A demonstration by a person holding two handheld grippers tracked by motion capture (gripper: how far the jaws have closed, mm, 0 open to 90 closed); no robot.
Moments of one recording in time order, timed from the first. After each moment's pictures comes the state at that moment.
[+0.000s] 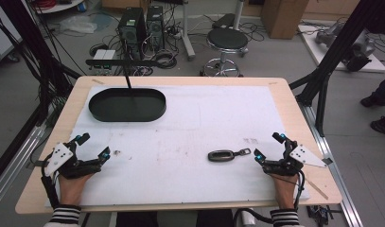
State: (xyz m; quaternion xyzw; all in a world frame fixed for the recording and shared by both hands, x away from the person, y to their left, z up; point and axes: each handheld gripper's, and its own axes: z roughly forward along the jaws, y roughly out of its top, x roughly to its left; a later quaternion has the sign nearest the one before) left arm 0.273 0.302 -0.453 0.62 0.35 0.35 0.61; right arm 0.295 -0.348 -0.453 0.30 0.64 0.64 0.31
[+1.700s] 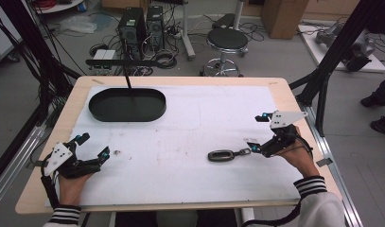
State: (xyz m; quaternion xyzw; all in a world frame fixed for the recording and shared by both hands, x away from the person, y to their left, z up) left arm 0.274 0.303 -0.453 0.62 0.35 0.34 0.61; right arm 0.359 -0.317 -0.361 0.14 0.87 0.44 0.18
